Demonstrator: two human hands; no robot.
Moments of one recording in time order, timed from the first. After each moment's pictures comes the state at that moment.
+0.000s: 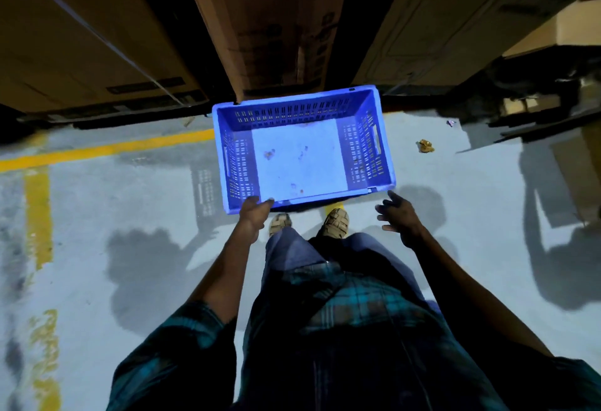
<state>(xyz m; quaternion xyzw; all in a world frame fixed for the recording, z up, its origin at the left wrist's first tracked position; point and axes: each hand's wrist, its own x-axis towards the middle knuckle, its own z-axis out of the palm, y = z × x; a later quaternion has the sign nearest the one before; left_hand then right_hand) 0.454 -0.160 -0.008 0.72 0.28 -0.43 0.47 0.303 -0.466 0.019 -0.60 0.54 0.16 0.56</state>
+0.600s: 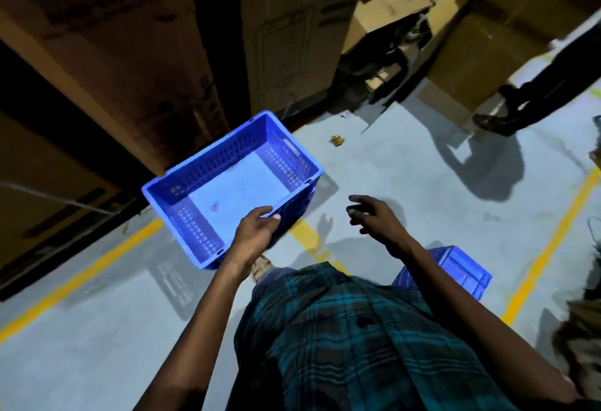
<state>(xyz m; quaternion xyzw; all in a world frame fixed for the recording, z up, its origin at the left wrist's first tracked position) 0.390 -0.180 0.160 0.74 -0.14 -0.50 0.43 0.176 -0.354 0.156 -0.63 0.53 -0.04 0.57</state>
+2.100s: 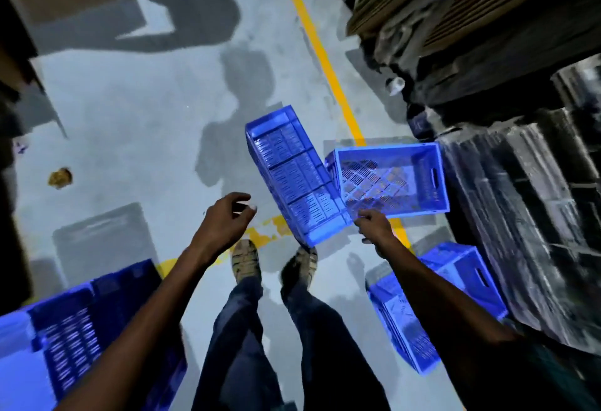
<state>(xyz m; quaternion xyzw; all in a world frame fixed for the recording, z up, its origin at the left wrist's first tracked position) -0.005 -0.434 0.026 0.51 -0.66 -0.55 -0.05 -0.260 -0.219 -0.049 0.01 0.87 -0.20 0.45</state>
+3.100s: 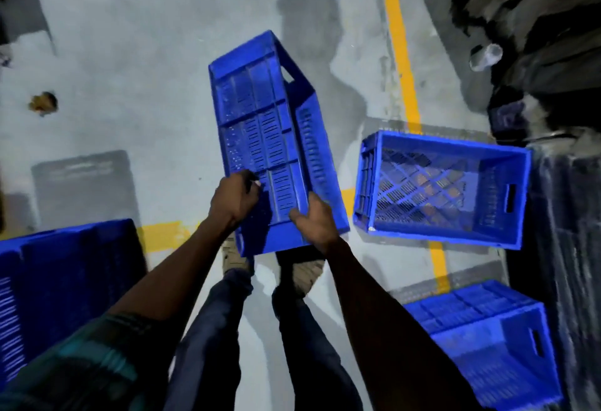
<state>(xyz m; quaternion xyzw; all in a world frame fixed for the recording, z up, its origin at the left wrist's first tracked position) -0.064 -0.435 -0.226 0.57 -0.70 -0.41 -0.08 -0.210 -0.312 -0.239 -0.26 0.80 -0.15 0.51</state>
